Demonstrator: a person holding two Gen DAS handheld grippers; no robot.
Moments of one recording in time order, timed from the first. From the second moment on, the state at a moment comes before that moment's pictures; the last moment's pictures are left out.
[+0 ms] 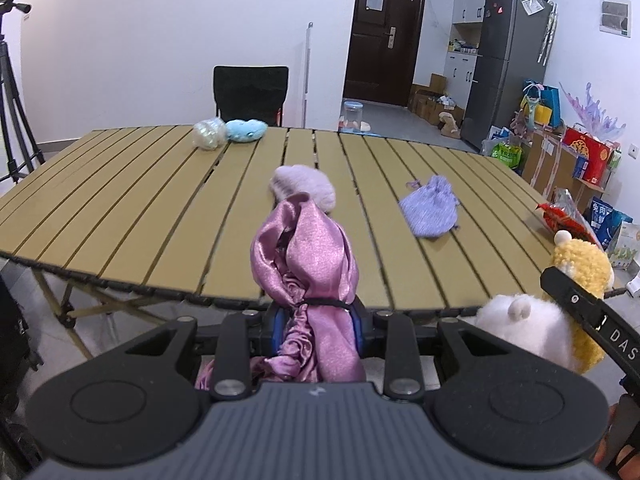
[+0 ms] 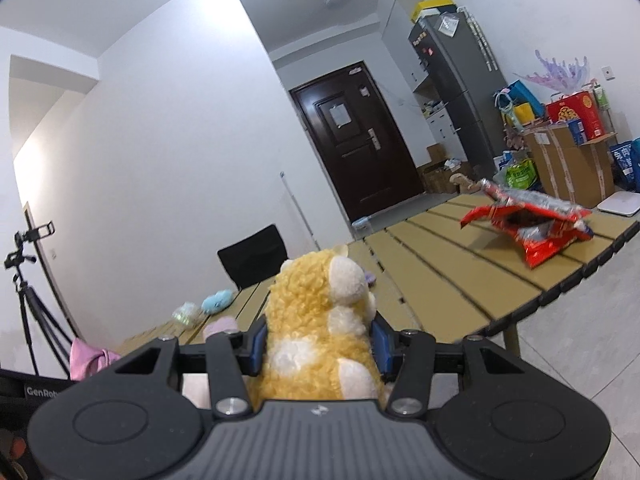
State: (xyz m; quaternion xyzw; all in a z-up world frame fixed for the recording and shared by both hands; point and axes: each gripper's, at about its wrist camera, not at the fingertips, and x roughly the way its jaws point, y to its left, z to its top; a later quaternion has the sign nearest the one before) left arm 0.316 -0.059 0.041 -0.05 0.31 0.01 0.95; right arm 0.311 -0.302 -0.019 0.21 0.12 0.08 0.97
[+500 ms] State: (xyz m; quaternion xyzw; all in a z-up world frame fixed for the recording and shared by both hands) left arm 0.273 -0.027 0.012 -0.05 0.33 0.03 0.94; right arm 0.274 -0.263 -0.046 0.17 0.18 0.10 0.96
